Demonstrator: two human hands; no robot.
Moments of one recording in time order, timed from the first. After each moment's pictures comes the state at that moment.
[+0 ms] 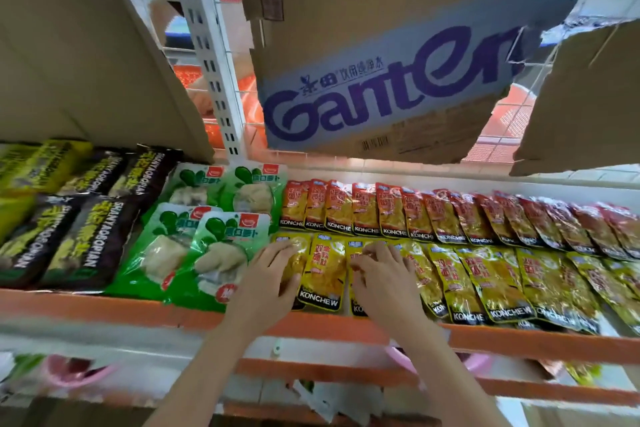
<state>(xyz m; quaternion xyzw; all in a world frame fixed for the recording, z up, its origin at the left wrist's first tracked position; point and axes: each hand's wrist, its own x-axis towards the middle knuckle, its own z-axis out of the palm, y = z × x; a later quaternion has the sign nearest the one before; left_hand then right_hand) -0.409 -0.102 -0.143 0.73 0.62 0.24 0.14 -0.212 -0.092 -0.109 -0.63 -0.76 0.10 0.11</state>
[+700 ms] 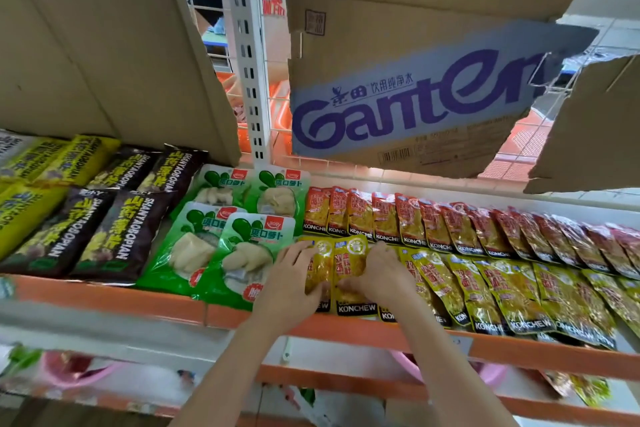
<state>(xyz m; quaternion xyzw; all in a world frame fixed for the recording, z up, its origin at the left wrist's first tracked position) -0.414 -0.102 -0.138 0.72 0.63 0.25 0.17 -0.259 -0.069 -0.089 -0.71 -0.65 0.26 0.00</state>
